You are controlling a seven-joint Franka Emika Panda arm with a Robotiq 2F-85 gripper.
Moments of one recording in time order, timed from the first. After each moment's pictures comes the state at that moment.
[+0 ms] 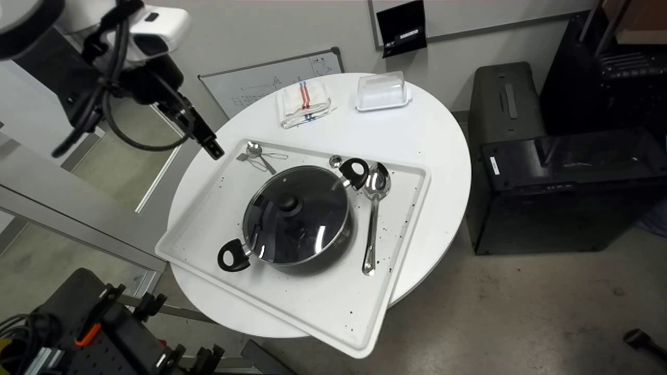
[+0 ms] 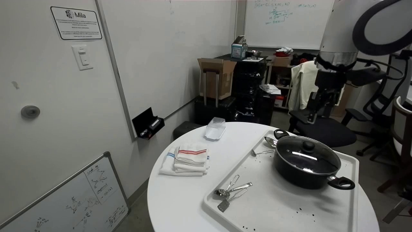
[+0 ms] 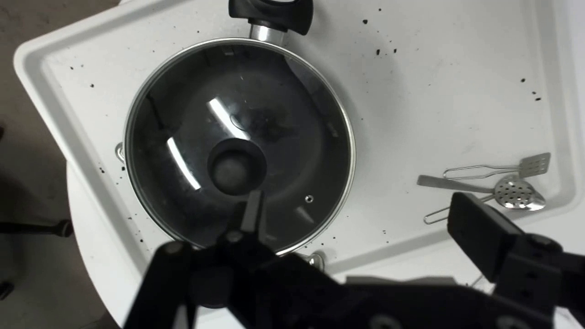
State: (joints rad) arm -0.02 0.13 -0.01 -2.35 0.01 2.46 0.22
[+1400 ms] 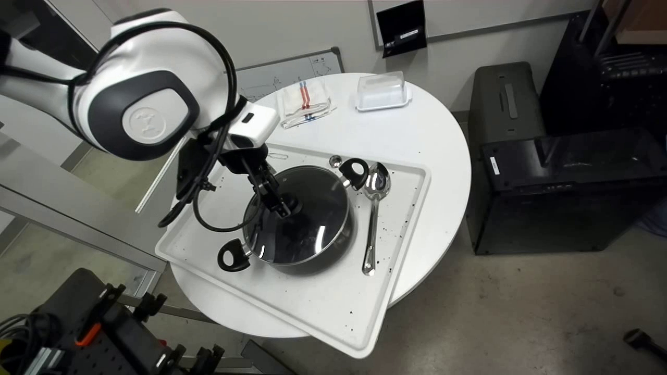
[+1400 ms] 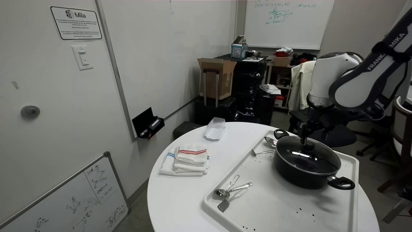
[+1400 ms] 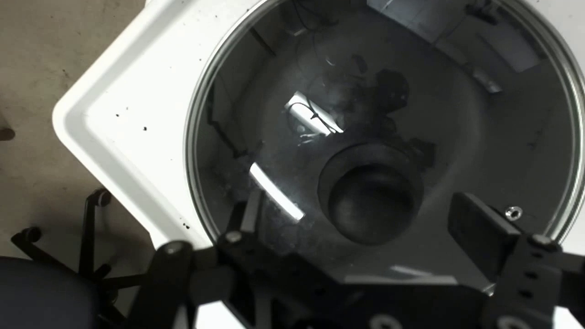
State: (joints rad) arm 0.07 0.51 -0.21 -2.26 -0.09 2.72 0.55
